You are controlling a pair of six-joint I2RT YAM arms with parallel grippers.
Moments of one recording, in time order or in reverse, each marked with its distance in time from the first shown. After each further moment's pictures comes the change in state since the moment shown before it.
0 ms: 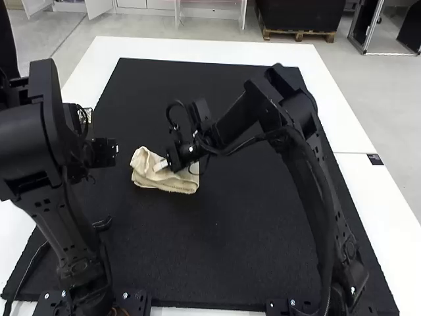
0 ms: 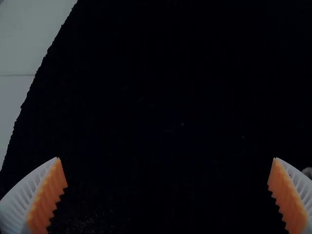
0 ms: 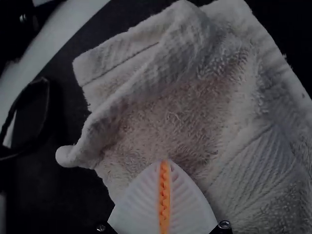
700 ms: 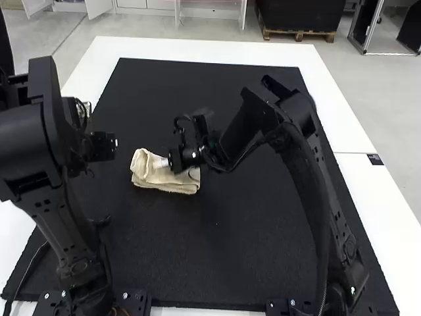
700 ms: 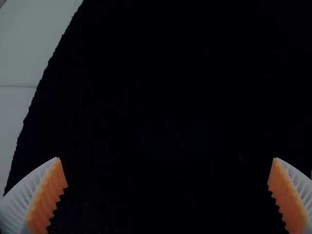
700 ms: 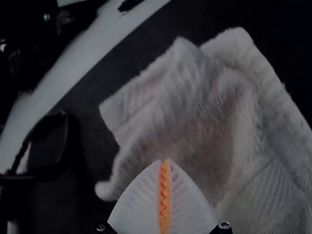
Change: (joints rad) left arm 0.000 -0.021 0.077 -0.065 0.010 -0.027; right arm -0.007 -0.043 -0.149 0.418 0.000 0.217
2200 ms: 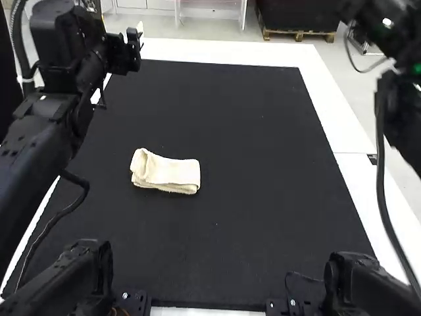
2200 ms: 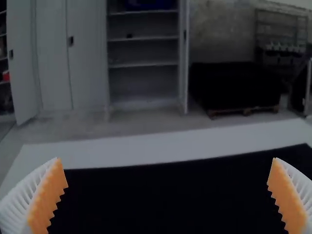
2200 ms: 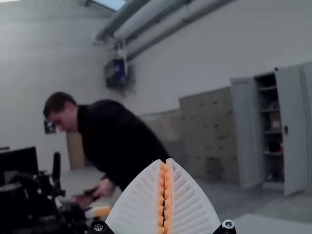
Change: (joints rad) left arm -0.455 -0.704 0.217 -0.232 -0.122 -0.158; right arm -0.758 -1.564 -0.461 0.030 -0.018 0.364
